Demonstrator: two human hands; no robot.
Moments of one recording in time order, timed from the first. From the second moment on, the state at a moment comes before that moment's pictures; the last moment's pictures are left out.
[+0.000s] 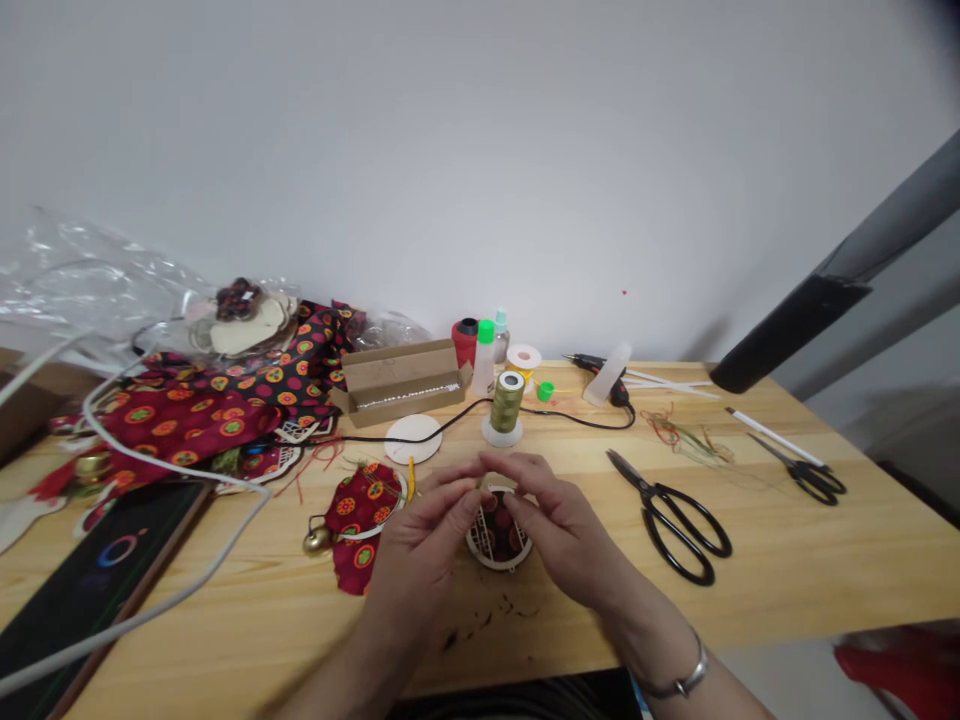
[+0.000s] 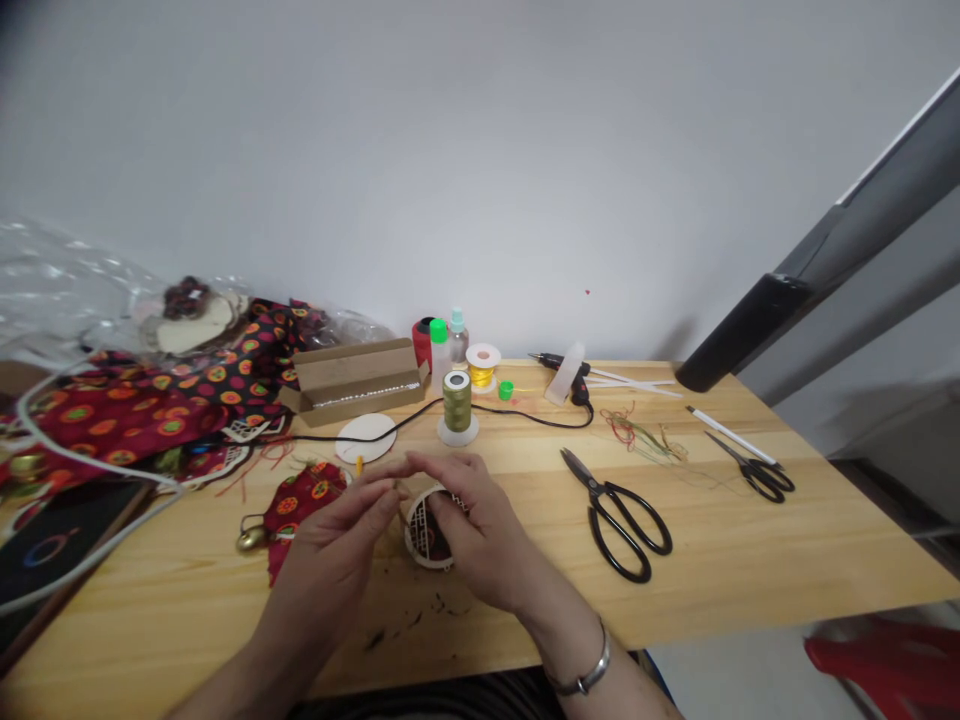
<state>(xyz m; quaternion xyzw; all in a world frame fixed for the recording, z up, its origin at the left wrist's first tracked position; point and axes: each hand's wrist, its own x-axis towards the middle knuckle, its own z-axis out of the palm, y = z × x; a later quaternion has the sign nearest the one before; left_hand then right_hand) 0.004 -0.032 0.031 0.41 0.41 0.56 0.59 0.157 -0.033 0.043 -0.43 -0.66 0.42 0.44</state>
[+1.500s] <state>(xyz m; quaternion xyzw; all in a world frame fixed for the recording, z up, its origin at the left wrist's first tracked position) -0.019 -0.043 0.044 0.38 0.41 0.57 0.61 0.133 0.045 0.078 -0.52 -0.66 0.33 0.43</state>
